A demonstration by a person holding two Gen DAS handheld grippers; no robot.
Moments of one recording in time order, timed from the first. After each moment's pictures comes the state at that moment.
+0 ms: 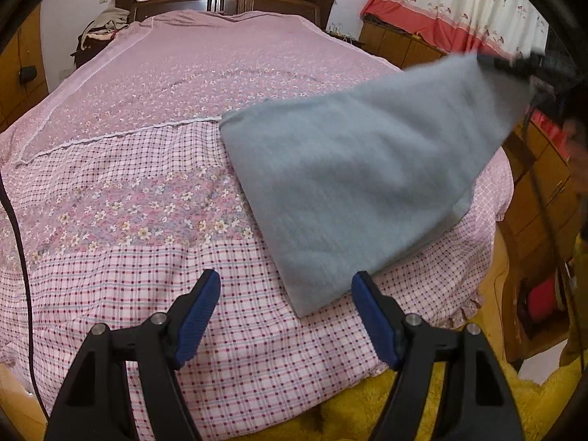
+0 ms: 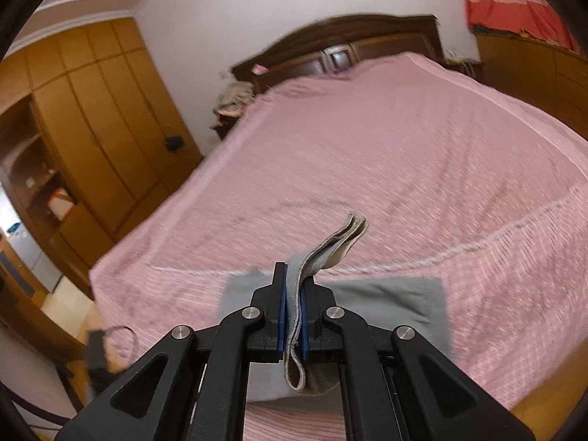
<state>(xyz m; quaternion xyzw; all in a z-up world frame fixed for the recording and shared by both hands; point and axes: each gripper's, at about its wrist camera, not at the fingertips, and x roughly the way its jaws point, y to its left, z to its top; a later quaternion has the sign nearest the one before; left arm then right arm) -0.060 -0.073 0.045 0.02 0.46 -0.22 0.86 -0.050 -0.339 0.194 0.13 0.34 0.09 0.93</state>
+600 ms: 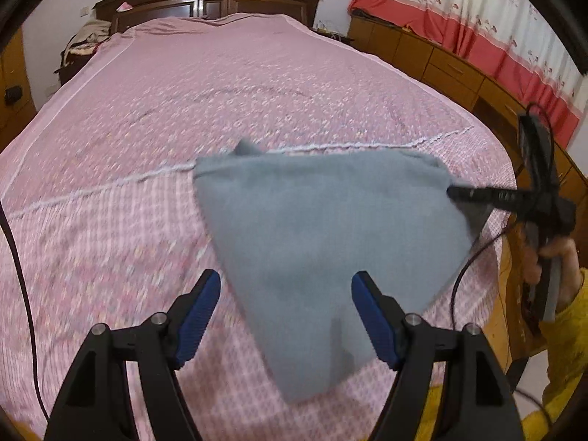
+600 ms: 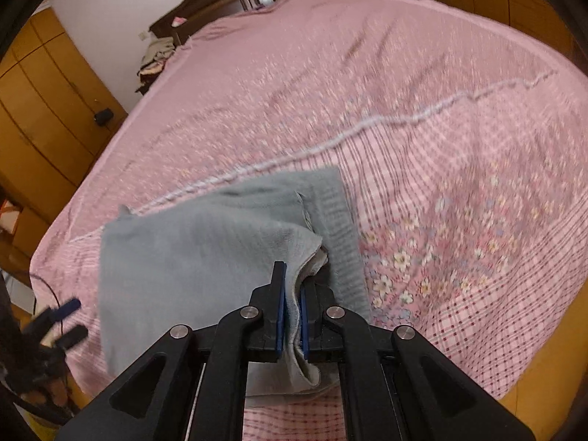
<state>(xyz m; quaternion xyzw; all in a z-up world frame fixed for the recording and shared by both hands) 0.003 -0.119 0.056 0.05 0.45 -0.24 0.86 -0.023 -0.418 0.056 0.17 0.46 0.00 0.87</state>
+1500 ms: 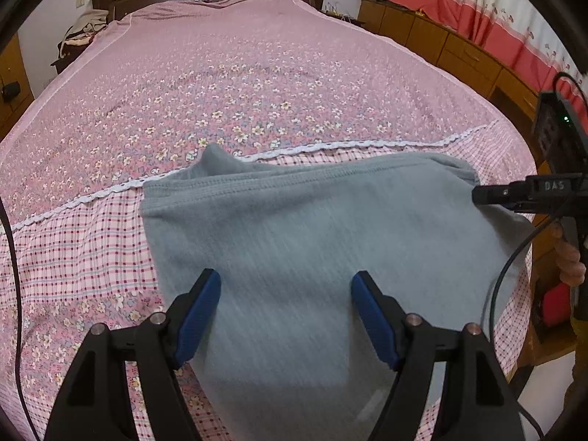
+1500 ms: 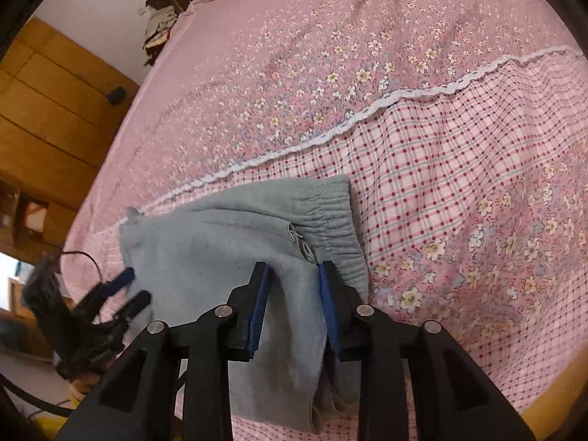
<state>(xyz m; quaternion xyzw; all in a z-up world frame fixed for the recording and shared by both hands) 0.059 -0.164 0.016 0.06 0.48 -0.22 0.85 0.024 -0.447 0.053 0.23 0.54 0.07 0.81</state>
